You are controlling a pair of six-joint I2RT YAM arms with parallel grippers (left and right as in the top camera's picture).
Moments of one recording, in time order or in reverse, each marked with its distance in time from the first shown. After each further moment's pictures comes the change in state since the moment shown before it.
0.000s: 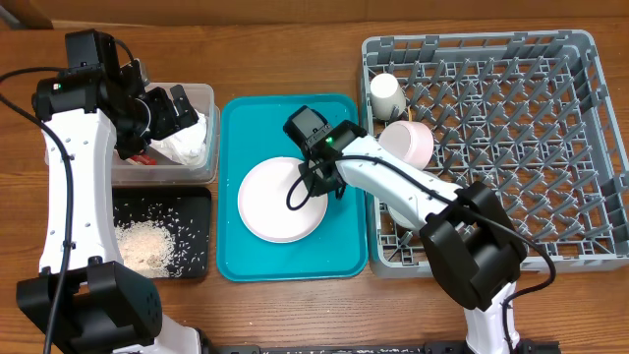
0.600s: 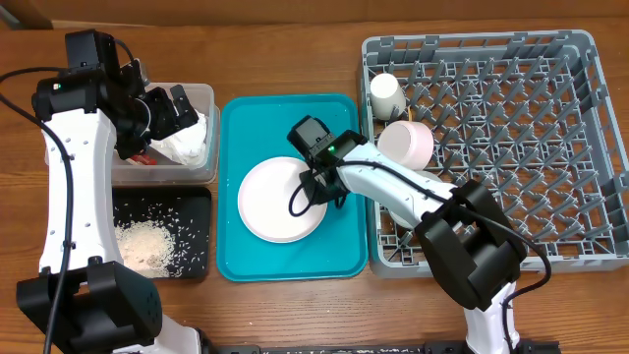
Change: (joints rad) left arm 0.000 0.000 0.000 0.000 0.000 0.000; right arm 0.000 0.001 -0.087 0.074 -0.079 0.021
